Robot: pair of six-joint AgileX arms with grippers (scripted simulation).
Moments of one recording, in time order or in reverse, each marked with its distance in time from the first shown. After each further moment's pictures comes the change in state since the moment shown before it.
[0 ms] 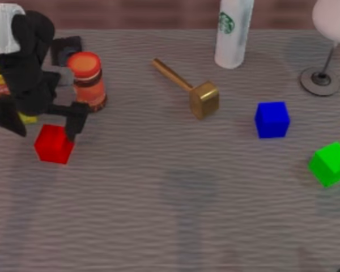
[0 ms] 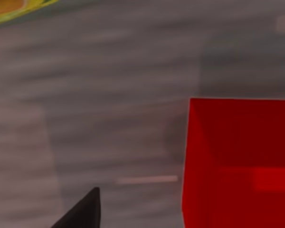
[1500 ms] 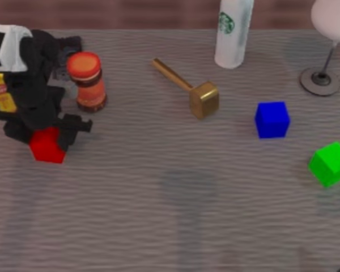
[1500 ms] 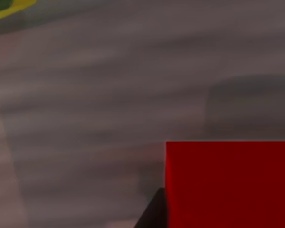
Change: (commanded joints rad) left arm -0.001 0.064 -0.078 0.138 0.001 0.000; right arm 0.000 0.000 0.000 0.000 0.000 0.000
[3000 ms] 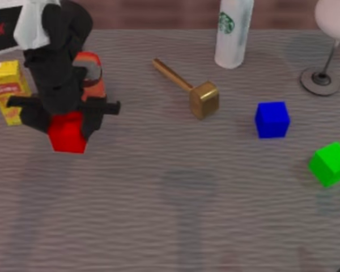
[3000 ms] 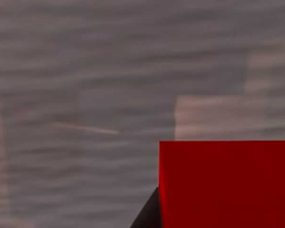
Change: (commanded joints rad) left arm -0.159 -0.200 0.048 -0.233 -0.006 -0.221; right arm 0.000 0.000 0.000 0.000 0.000 0.000
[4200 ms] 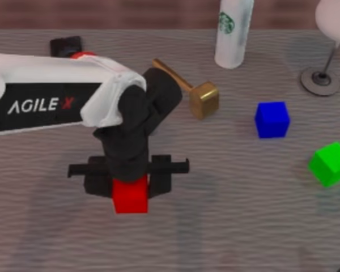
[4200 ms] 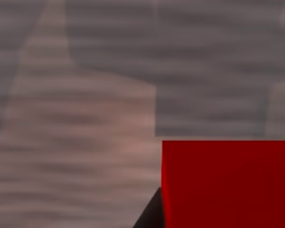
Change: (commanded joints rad) left arm -0.368 -0.133 -0.301 0.174 -0.010 -0.493; right arm 0.000 0.000 0.000 0.000 0.000 0.000
